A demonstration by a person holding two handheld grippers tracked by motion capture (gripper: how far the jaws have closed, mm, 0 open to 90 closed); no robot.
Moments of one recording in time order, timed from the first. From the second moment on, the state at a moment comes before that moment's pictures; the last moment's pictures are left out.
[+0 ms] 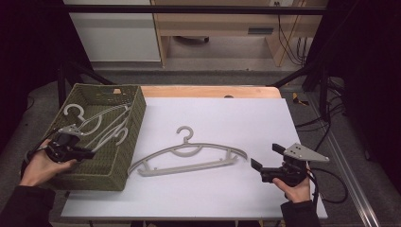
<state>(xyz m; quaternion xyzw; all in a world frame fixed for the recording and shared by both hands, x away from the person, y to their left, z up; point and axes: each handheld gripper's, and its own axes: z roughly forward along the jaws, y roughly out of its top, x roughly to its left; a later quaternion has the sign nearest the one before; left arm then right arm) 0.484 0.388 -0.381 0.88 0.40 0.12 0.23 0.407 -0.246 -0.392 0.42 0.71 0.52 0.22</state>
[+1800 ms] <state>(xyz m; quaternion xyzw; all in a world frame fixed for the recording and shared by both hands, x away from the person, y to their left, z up) 0.504 0.408 -0.367 0.81 0.49 0.25 0.20 0.406 -0.249 -0.390 0.41 0.71 0.53 0.22</state>
